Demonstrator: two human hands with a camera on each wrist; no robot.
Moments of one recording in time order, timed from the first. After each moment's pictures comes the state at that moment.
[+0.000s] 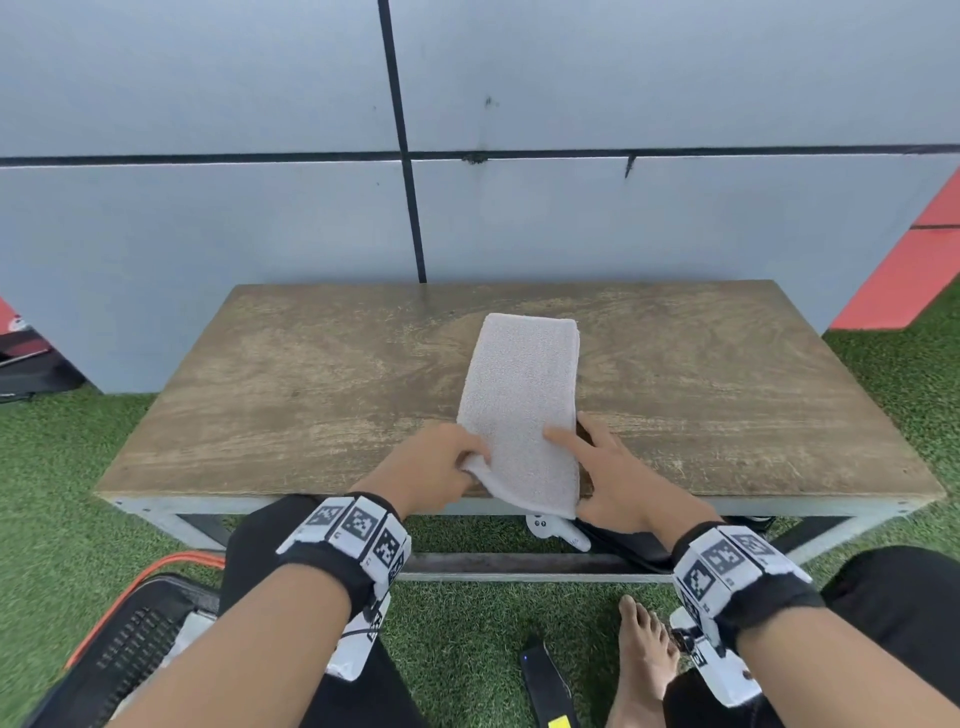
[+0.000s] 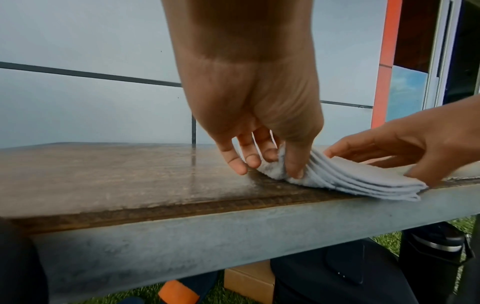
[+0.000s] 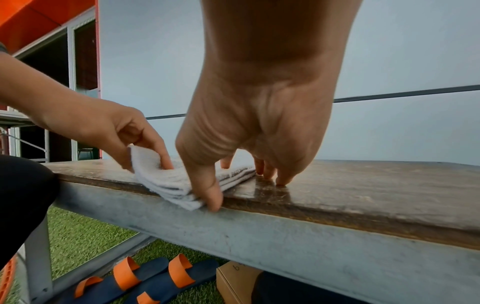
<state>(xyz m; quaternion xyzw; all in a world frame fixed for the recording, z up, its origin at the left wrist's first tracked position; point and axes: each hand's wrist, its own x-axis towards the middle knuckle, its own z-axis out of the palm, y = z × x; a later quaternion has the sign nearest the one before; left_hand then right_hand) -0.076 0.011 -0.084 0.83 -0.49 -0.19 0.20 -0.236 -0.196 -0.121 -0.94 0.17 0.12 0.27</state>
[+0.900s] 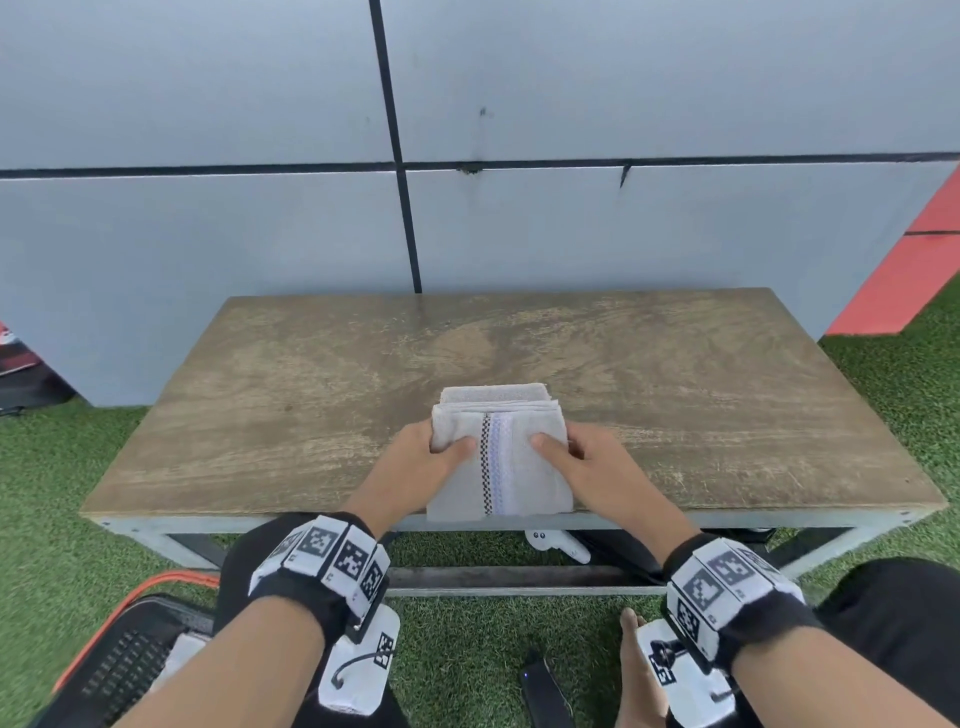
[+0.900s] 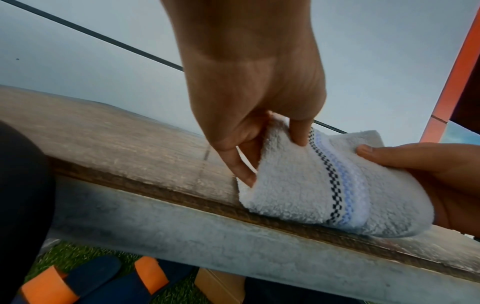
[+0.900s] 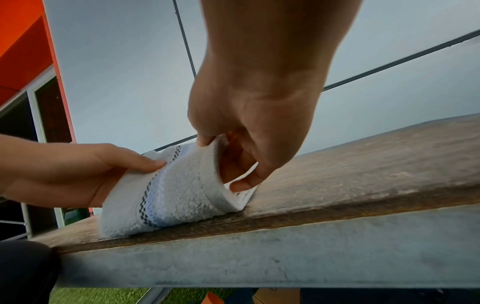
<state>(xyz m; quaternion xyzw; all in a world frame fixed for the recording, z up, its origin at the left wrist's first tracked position) -0.070 0.013 -0.088 0.81 -0.30 -0.26 0.44 -0.220 -0.165 -0.086 -0.81 0.20 -0.08 0.55</state>
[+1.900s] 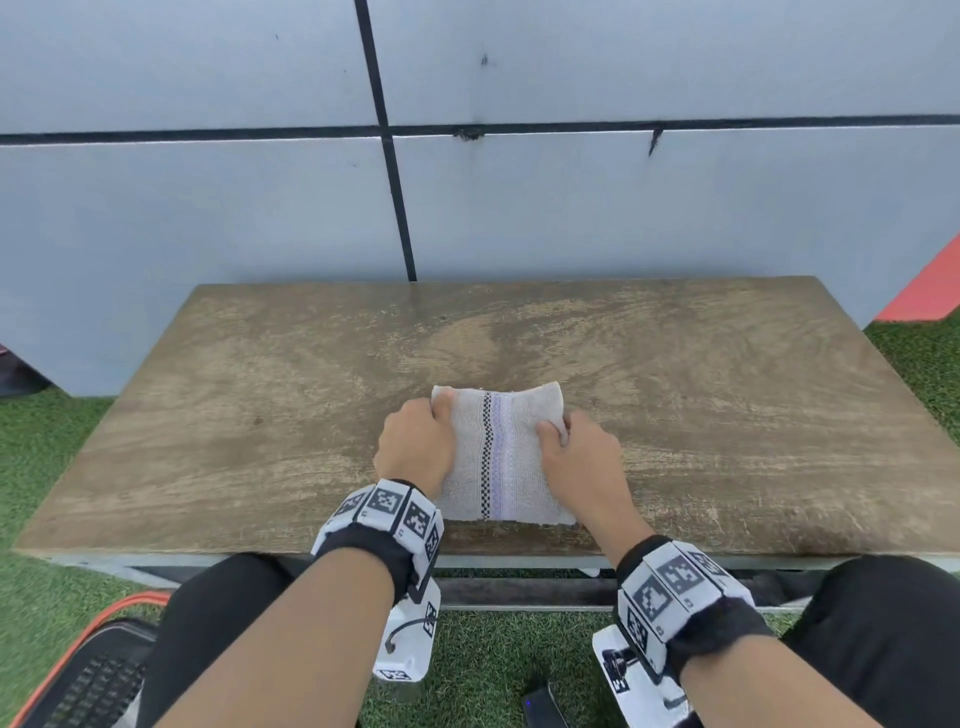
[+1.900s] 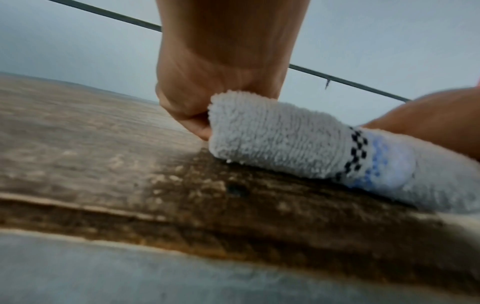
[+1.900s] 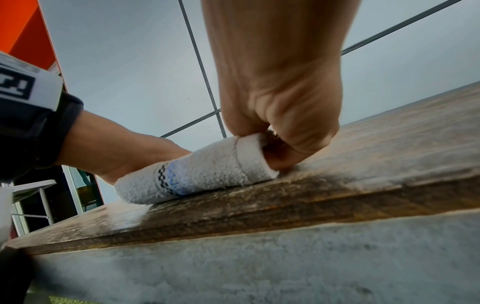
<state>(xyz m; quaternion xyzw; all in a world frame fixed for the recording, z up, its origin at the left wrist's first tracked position) -0.016 -0.055 -0.123 0.93 -0.14 -0.12 0.32 -0.144 -0.189 -0.137 -0.83 0.38 -0.10 0.41</state>
